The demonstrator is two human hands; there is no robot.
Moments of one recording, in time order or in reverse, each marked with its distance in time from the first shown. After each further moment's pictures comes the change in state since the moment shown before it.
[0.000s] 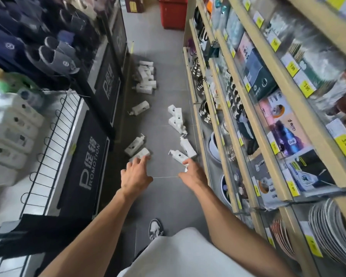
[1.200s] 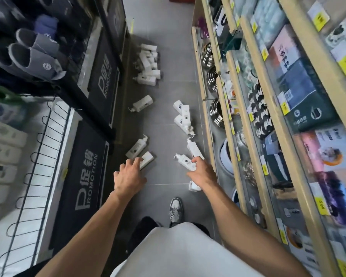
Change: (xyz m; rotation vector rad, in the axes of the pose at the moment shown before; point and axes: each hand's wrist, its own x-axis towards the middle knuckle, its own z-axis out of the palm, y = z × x) left_hand 0.223 -0.028 -0.046 0.053 -0.106 -0.088; right_hand 0.215 -0.074 -0.023 -0.105 -0.060 0.050
